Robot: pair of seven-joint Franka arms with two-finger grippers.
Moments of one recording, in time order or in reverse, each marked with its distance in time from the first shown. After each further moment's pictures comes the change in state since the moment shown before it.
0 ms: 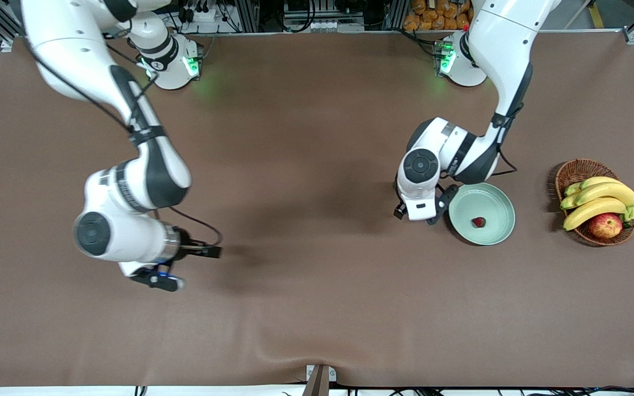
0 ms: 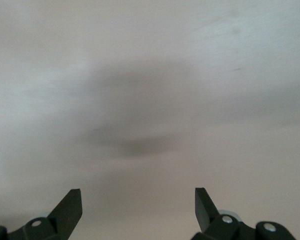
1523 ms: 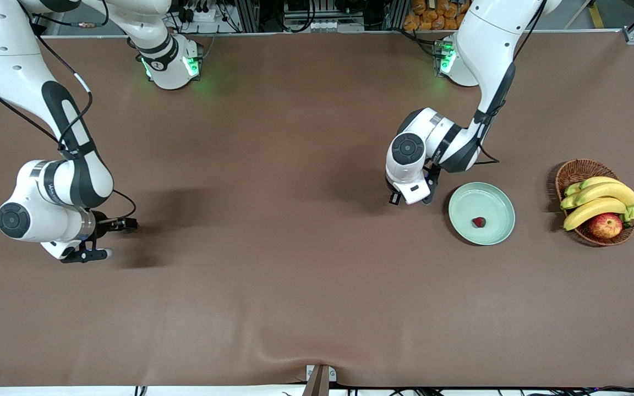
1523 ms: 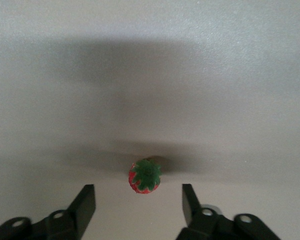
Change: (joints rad) left arm -0.021 -0.009 -0.029 -0.128 0.000 0.181 -0.291; right arm -0.317 -0.089 0.002 -0.427 -0.194 0.225 -0.514
